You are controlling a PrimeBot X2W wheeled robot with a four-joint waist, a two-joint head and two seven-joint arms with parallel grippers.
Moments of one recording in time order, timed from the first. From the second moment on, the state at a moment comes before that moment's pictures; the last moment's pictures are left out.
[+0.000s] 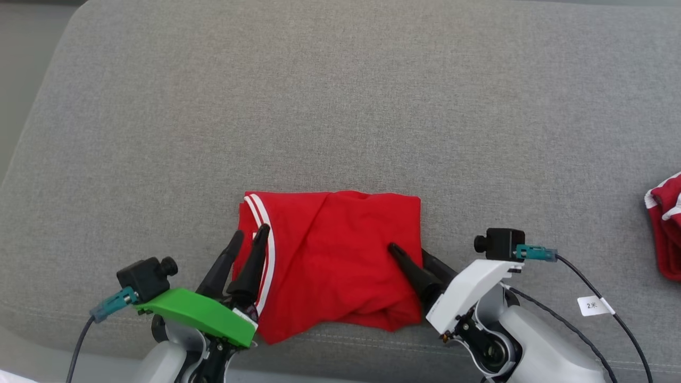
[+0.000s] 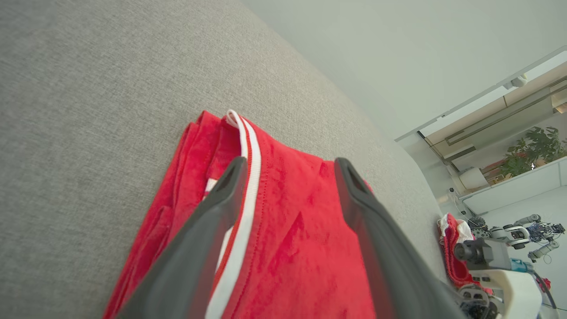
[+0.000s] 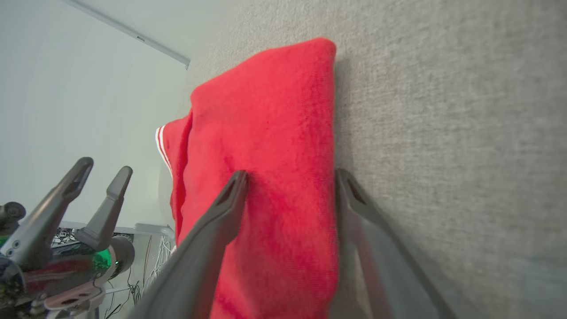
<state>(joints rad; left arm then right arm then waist) -0.17 0.18 -0.51 0.18 -1.11 -0.13 -0.21 -0.27 -0.13 0.71 0.43 1.06 0.06 -0.06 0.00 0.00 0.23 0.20</state>
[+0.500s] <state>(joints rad) -0.25 0.20 -0.55 0.30 -1.12 -0.13 -0.16 -0.32 -0.10 0.76 0.46 1.06 0.09 -0.01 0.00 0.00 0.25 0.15</state>
